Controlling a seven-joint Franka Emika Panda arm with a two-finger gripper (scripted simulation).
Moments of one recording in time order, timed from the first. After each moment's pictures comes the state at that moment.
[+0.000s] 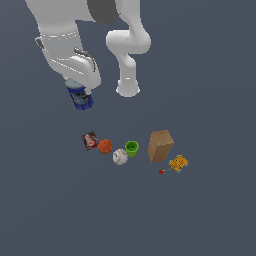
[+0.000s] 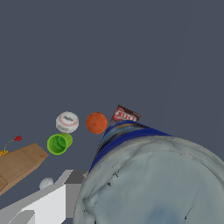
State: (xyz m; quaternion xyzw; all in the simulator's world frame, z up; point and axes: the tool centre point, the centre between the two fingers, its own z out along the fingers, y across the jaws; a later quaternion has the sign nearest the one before) arm -0.081 -0.167 0.347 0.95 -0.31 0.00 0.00
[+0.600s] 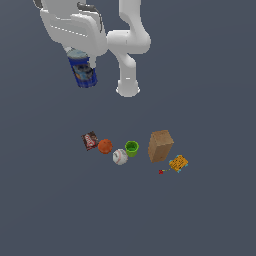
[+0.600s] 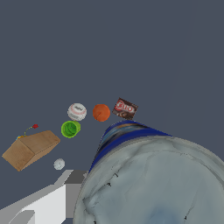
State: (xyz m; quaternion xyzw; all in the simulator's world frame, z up) arm -0.104 -0.141 0.425 0.95 -0.31 0.00 0.00
